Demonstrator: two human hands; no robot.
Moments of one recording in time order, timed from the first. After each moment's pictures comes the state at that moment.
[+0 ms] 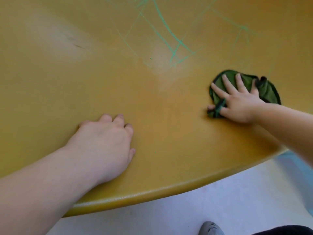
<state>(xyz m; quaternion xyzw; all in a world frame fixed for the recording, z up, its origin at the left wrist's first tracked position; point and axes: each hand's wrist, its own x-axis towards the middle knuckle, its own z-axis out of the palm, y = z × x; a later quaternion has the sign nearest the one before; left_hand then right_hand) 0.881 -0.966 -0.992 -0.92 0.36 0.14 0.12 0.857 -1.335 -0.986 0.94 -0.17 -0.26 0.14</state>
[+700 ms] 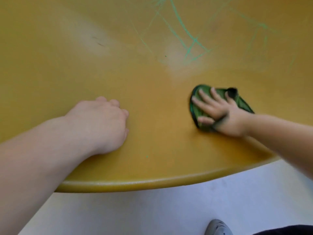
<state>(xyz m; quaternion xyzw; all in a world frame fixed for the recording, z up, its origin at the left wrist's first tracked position) 0.902 -0.943 -0.964 -0.92 0.31 0.19 0.15 0.849 -1.276 -1.012 0.96 0.02 -0.27 0.04</state>
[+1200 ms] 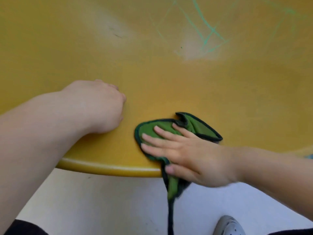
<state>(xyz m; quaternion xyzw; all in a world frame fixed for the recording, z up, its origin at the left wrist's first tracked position) 0.920 -0.912 -0.959 -0.92 0.28 0.19 0.20 0.792 -1.132 -0.997 0.89 0.32 -0.31 -0.13</state>
